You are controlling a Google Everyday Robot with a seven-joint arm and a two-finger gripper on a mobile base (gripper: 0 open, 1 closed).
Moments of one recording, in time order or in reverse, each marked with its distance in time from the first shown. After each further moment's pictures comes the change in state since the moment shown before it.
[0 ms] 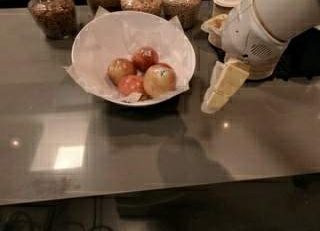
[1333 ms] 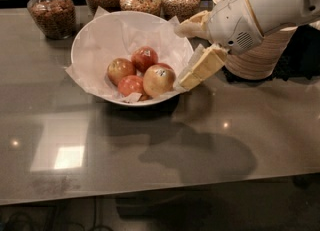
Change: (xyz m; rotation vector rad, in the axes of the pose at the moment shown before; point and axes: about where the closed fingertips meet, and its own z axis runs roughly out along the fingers) arm -0.048 -0.016 0.016 -0.112 -0.340 0.041
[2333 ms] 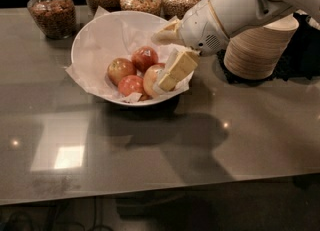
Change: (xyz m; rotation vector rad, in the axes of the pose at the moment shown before) arm -0.005 -0.011 0.050 -0.112 -0.019 -0.001
